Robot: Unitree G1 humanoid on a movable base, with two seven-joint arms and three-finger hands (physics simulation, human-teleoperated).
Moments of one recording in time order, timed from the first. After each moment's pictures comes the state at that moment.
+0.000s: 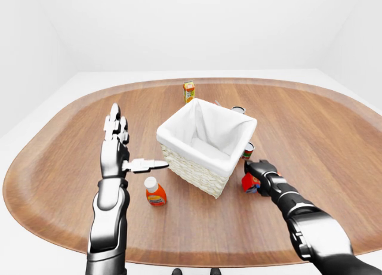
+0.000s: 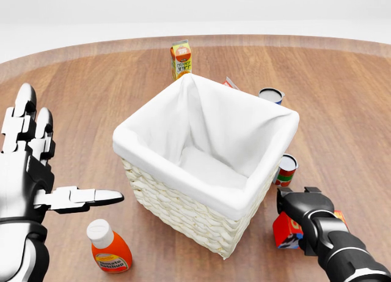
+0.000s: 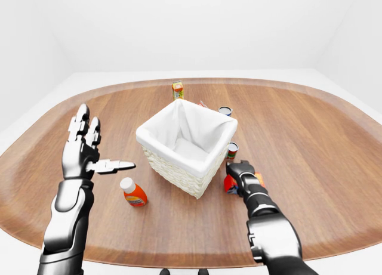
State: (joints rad) left arm -0.10 0.08 0.14 -0.27 -0.03 0.09 -0.01; right arm -0.71 -0.30 0.06 1.40 -1.26 -0.09 -0.06
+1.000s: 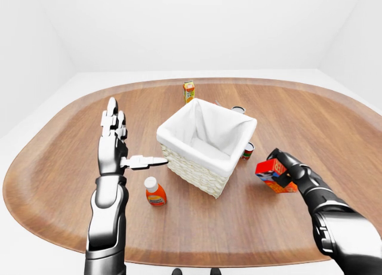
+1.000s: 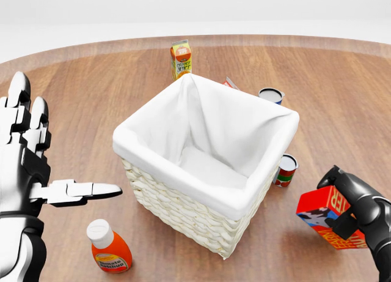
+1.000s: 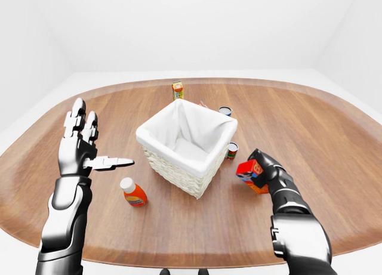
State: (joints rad) left arm -0.13 0.09 0.14 -0.30 -0.03 0.09 -0.01; right arm -0.71 -0.49 -0.06 1.35 -0.74 -0.09 0.10
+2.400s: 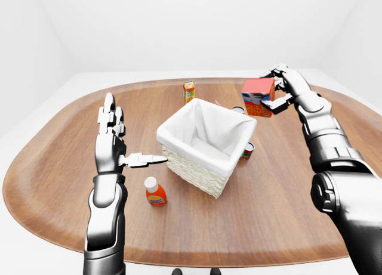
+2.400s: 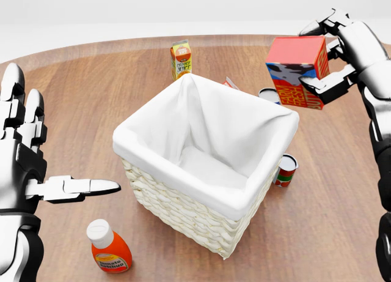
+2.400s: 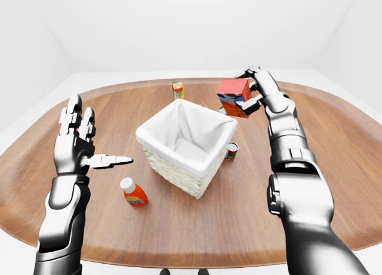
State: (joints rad) left arm -0.14 0.09 0.15 -0.33 -0.03 0.09 -0.01; right arm -1.11 -0.53 -0.11 1.09 -0.32 -0.09 0.23
